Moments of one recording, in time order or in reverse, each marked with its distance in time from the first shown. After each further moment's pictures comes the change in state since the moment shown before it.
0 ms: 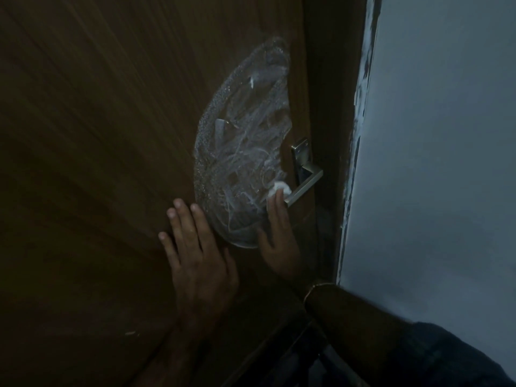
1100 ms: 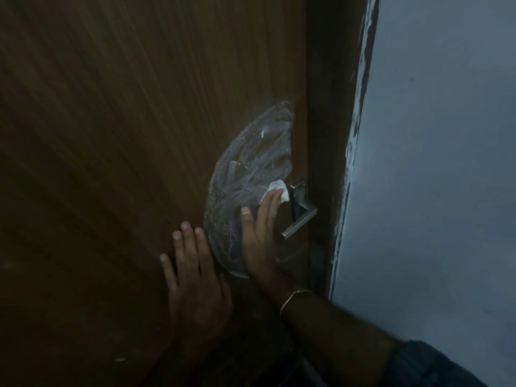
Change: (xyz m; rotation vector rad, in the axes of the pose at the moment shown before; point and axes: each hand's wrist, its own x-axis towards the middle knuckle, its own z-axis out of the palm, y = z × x) left_hand 0.004 -0.004 -0.010 0.020 -0.022 -0.012; right_hand 0.056 -0.067 0.001 0.287 0.194 0.204
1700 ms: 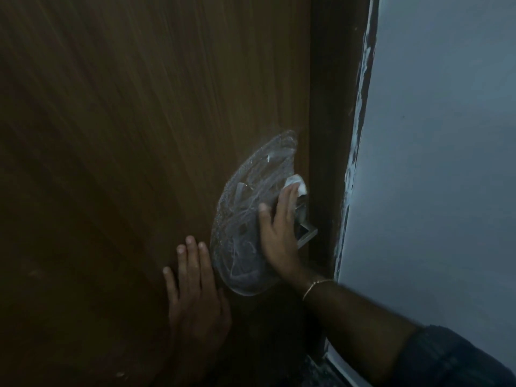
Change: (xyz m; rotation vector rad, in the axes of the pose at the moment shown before) left_hand 0.002 -0.006 -0.004 -0.042 0.018 -0.003; right_hand 0.041 -0.016 -0.045 -0.058 -0.082 -0.126
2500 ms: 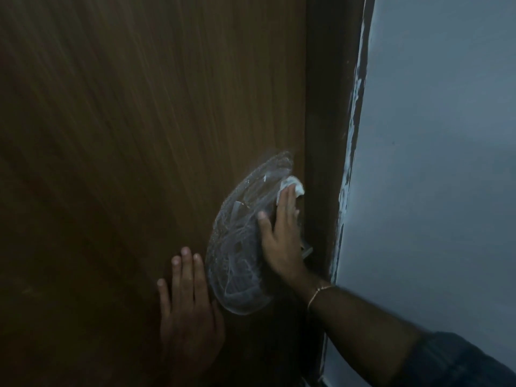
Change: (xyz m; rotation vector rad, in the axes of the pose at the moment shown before) left_hand 0.009 0.005 -0.008 -0.034 0.065 -0.033; right_hand 0.021 -0.006 -0.018 -0.101 0.002 -0.133
